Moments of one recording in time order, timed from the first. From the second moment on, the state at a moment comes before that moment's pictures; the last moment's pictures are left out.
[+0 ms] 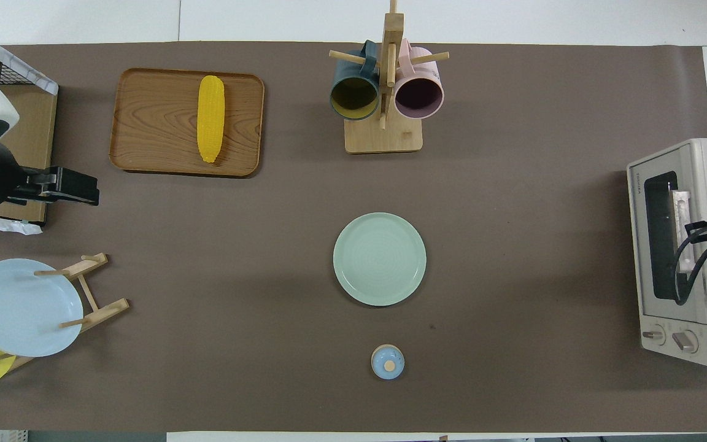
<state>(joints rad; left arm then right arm) -0.10 -0.05 -0.07 -1.64 -0.01 1.59 -0.08 -0.14 -0.12 -0.02 -2.02 -0.18 1.84 -0.27</state>
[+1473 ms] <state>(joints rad) -0.10 -0.05 -0.07 -1.64 -0.01 1.59 -0.08 -0.16 -0.08 -0.01 -2.05 -0.11 1.87 -0.20</state>
